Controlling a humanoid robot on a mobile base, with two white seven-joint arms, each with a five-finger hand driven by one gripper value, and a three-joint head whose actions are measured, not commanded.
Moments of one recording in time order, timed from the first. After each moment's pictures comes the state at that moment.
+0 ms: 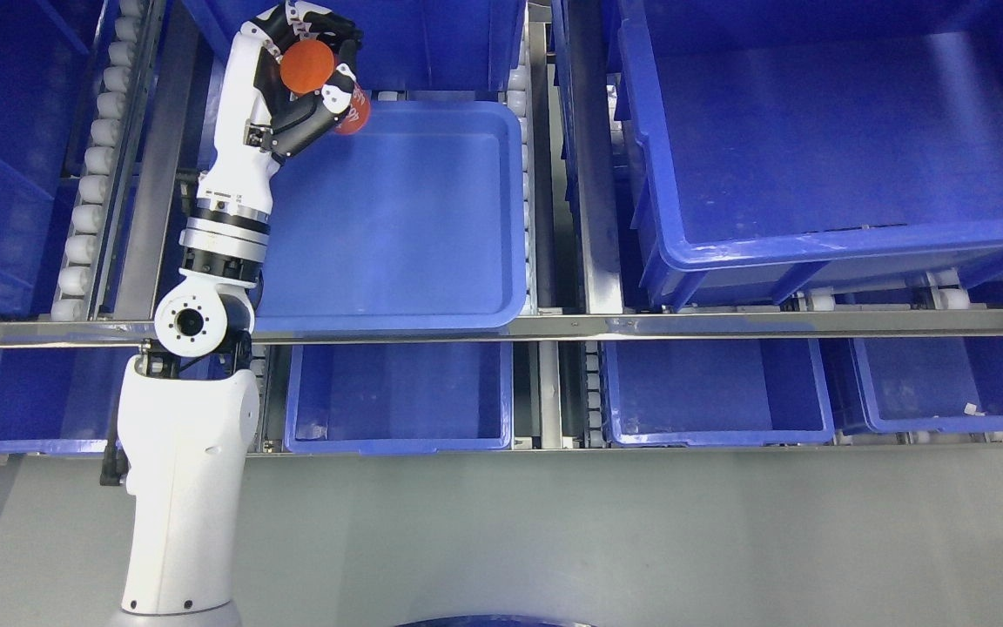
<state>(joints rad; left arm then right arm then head) -0.40 0.00 0.03 -1.58 0.00 -0.22 -0.18 0.00 0.00 0.00 0.00 0.00 0.04 0.03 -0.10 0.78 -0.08</state>
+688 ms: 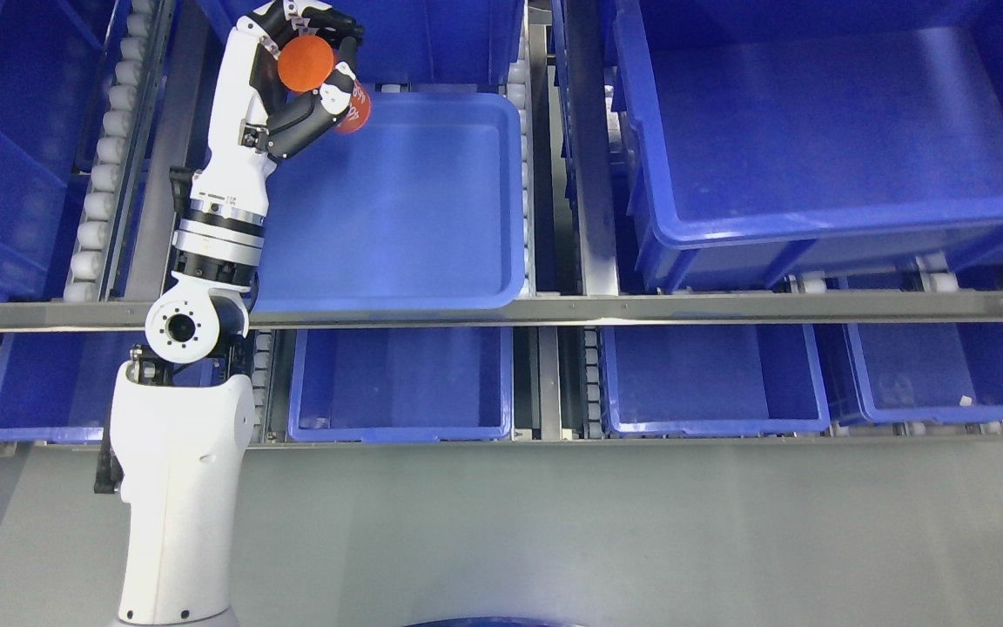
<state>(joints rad) -0.38 0.00 0.03 -1.63 0.00 -0.22 -0.21 0.00 0.00 0.00 0.00 0.00 0.04 0.03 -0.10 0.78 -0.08</state>
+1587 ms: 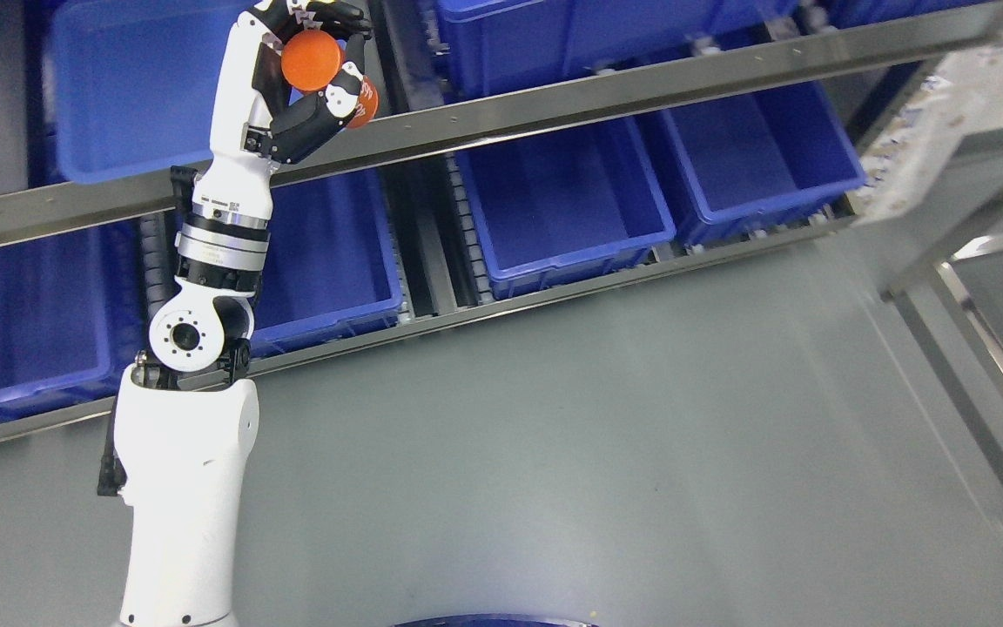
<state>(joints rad) -0.38 0.00 0.01 -1.65 0.00 -0.30 -0.21 0.00 0.00 0.00 0.00 0.00 0.04 0.03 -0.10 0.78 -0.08</state>
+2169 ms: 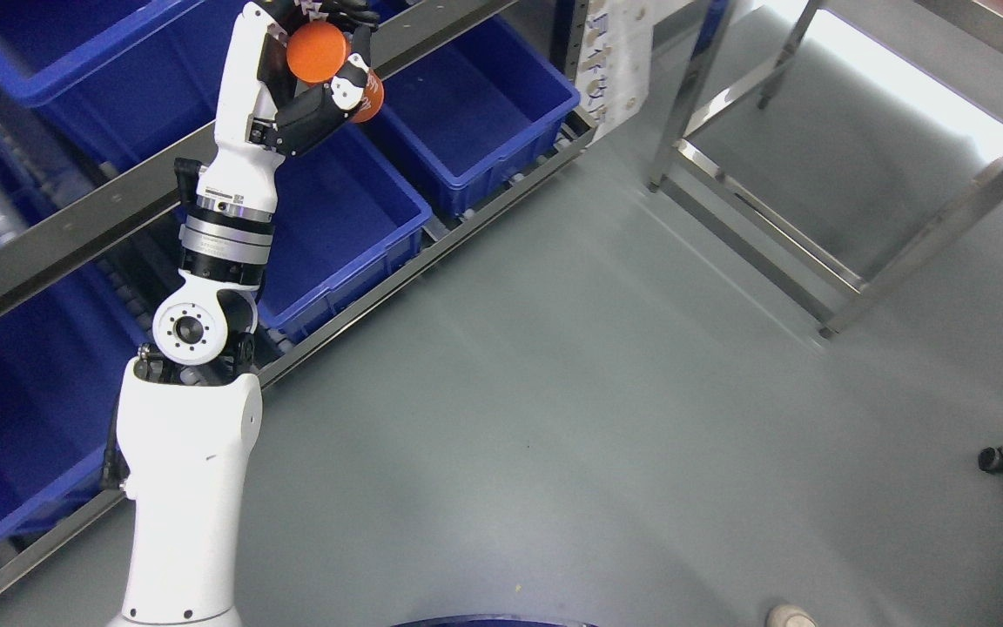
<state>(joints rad) -0.39 0.00 0.00 -1.65 0.00 -0.29 -0.21 0.00 0.00 0.00 0.00 0.00 0.04 0.04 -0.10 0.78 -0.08</state>
